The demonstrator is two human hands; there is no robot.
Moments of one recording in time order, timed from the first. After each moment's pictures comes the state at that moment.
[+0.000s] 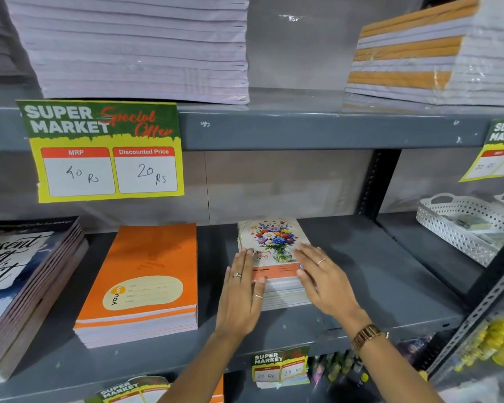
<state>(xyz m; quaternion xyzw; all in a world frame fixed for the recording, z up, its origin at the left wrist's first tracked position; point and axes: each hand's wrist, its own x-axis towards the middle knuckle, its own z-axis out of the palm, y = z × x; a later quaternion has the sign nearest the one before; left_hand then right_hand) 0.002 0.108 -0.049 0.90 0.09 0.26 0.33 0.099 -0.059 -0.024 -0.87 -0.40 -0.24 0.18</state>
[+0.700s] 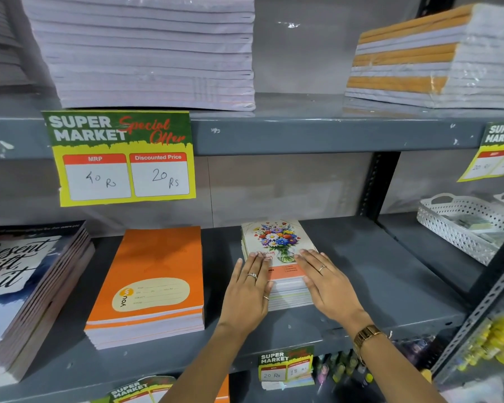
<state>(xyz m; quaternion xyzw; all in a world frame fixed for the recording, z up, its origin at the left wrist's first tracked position) 0.000 0.114 -0.030 0.99 0.05 0.14 0.06 0.099 -0.061 -0.033 -0.90 -0.38 -0.19 0.11</state>
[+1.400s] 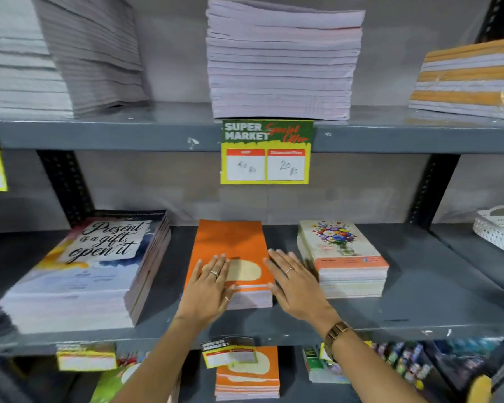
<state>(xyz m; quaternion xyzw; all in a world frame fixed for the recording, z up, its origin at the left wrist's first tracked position) -0.132 0.269 -0.029 0.98 0.12 0.10 -0.08 -0.020 0.083 -0.014 -0.86 -0.48 -0.15 0.07</state>
